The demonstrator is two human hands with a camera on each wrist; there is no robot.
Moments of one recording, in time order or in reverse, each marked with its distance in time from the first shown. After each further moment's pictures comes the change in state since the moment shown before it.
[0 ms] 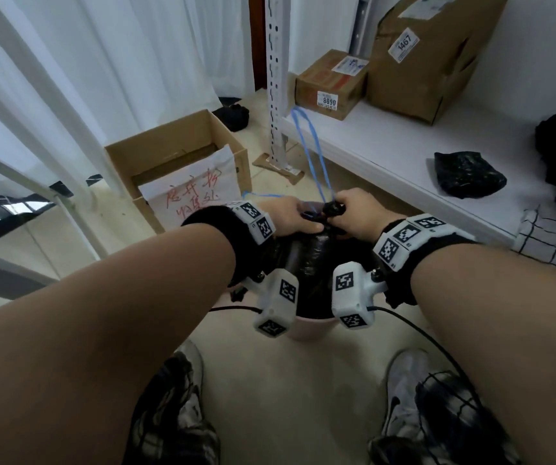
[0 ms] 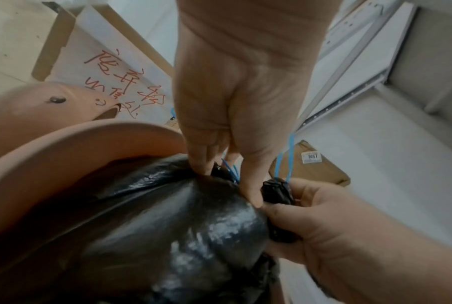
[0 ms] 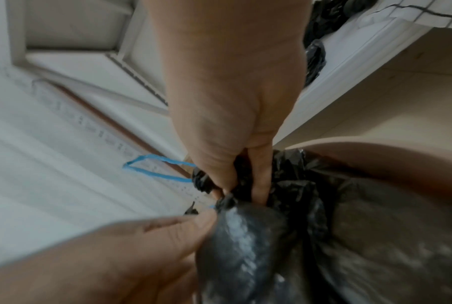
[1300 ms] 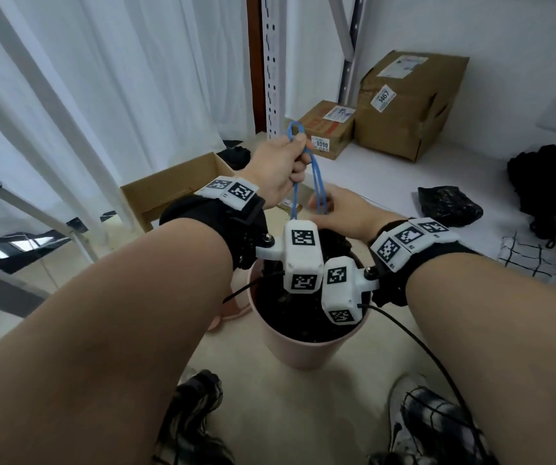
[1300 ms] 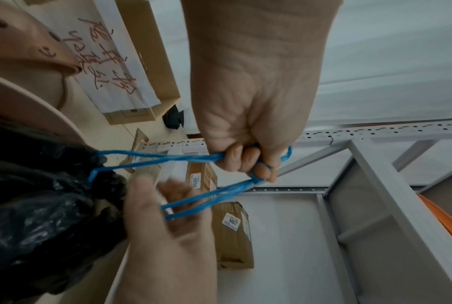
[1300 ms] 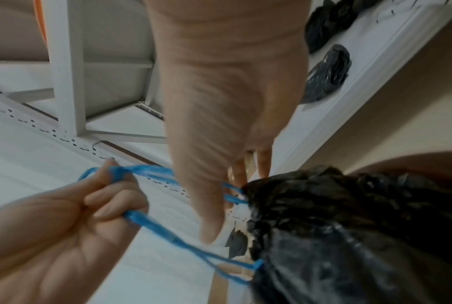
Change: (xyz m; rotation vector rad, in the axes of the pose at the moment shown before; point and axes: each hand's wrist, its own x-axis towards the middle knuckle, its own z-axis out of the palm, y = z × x) left_hand -0.030 0.070 -0.077 -1.058 0.285 0.290; right_hand -0.010 -0.042 -0.043 0.193 0.019 -0.161
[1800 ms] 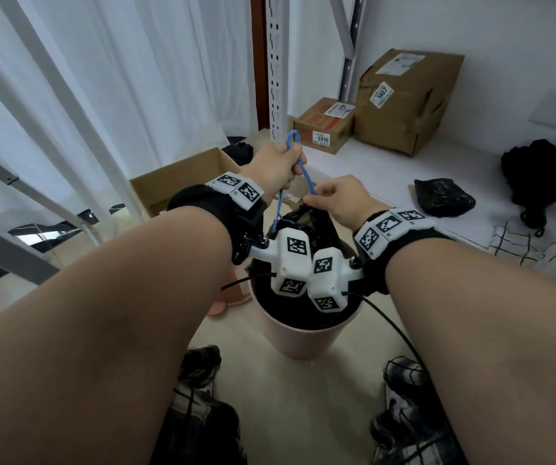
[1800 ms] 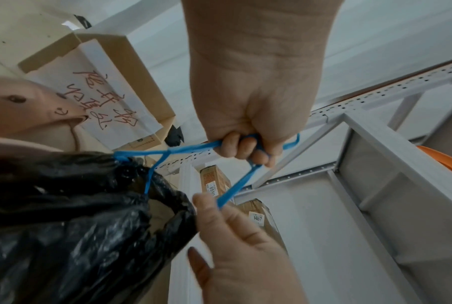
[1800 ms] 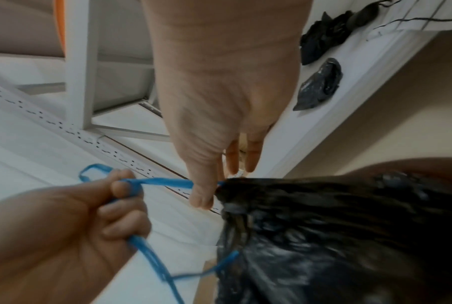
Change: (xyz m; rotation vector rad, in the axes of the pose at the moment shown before) left_hand -0.031 -0.001 -0.010 0.350 0.010 0.044; right_hand -0.024 -0.016 0.011 0.115 0.193 0.017
